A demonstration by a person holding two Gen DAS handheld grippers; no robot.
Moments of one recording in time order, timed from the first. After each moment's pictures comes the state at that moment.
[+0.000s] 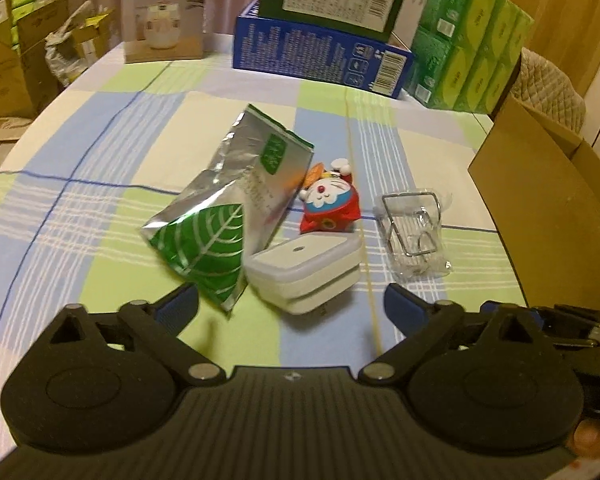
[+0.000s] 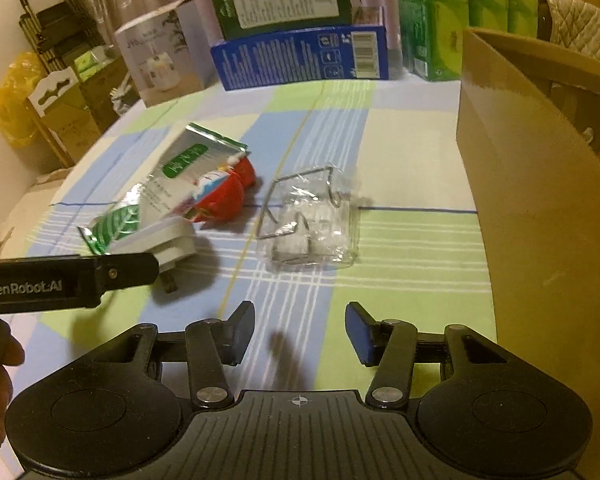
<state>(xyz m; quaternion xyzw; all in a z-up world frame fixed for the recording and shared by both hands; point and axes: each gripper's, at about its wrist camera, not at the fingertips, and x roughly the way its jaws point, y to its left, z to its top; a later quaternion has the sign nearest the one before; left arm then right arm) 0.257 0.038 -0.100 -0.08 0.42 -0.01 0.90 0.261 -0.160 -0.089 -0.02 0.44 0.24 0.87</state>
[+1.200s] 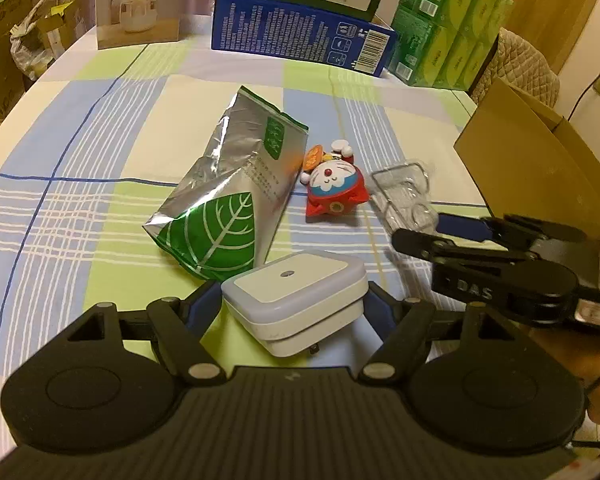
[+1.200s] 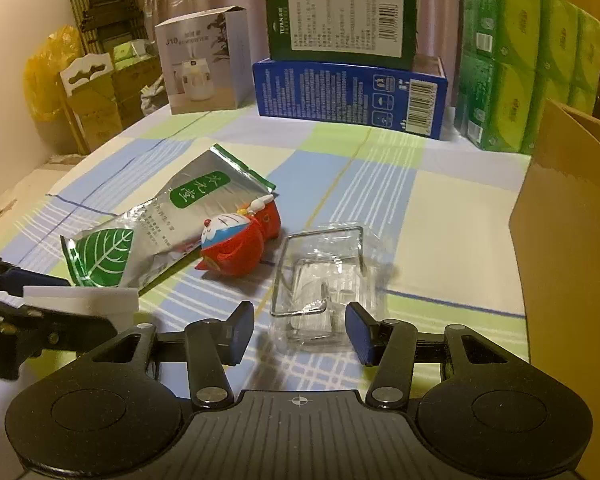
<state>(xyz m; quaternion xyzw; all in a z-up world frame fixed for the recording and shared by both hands) 0.262 0.067 -0.104 -0.08 0.45 -0.07 0.89 0.294 -0.117 -0.107 -0.09 0.36 0.29 0.88</state>
